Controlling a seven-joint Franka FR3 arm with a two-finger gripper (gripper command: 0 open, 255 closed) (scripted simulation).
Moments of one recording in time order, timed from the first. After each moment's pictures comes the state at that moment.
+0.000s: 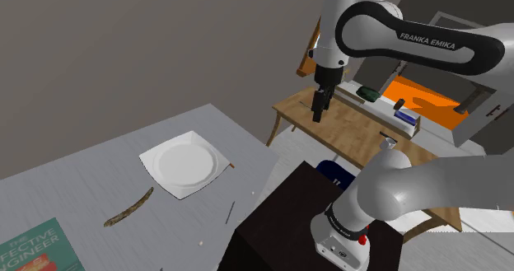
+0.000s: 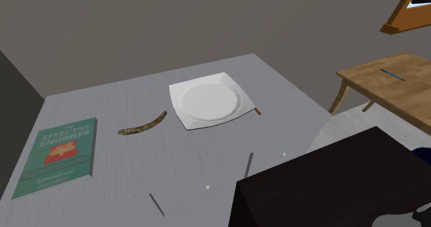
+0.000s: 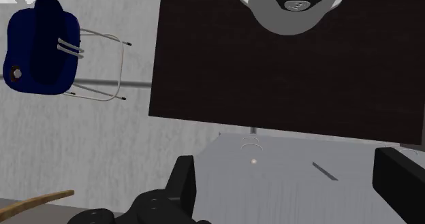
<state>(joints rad) 0.00 -0.75 -0.03 -2.44 -0.12 1.43 -0.17</state>
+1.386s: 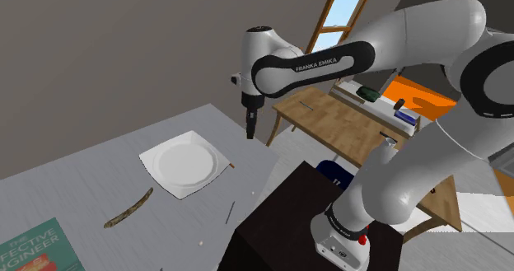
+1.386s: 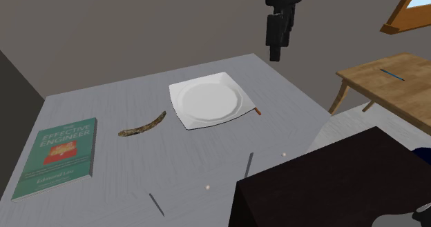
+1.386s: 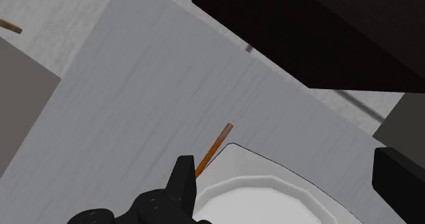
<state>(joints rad) 0.19 -0.19 0.01 -2.37 -0.09 2.03 -0.45</state>
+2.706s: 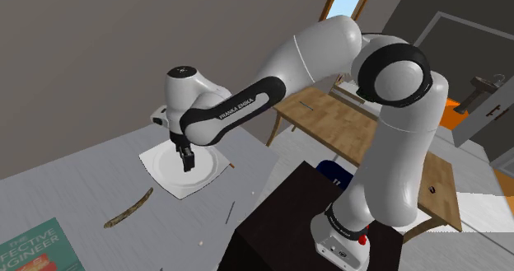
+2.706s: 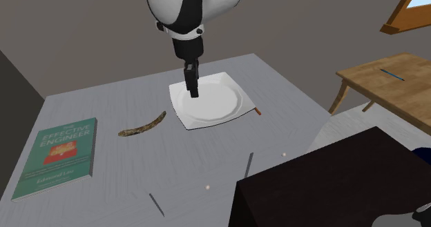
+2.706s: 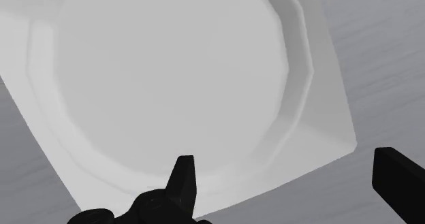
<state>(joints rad) 0.34 0.37 0.15 -2.03 -0.12 2.36 -0.69</state>
